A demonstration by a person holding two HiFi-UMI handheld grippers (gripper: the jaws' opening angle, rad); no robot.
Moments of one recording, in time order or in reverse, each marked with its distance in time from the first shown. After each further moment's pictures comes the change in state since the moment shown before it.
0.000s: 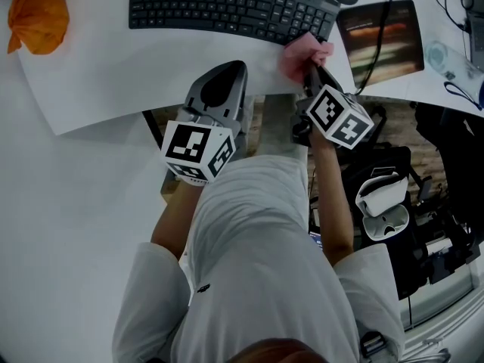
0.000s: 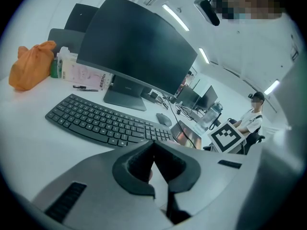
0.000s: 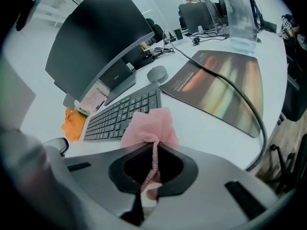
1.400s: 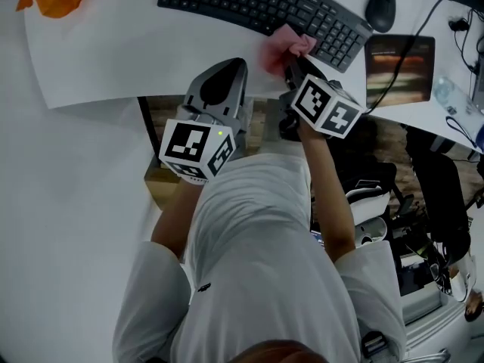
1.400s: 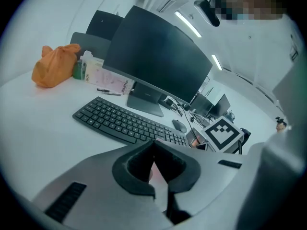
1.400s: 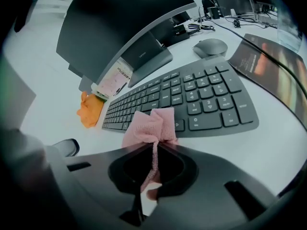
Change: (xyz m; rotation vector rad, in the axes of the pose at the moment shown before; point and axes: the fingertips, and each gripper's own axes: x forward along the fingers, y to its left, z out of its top) left arm -0.032 0.052 0.006 -0.095 -0.068 0.120; right arm 0.047 0.104 -0.024 -0.116 0.166 0.172
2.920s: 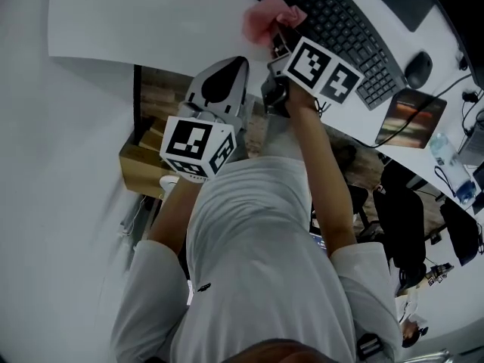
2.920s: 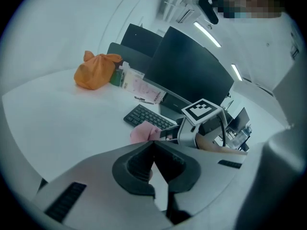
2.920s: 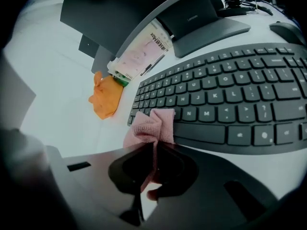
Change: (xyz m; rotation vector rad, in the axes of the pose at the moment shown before) left arm -0.064 0.095 -0.006 -0.148 -0.104 0.195; right arm 0.102 0.147 -0.009 -0.105 0.153 0.164
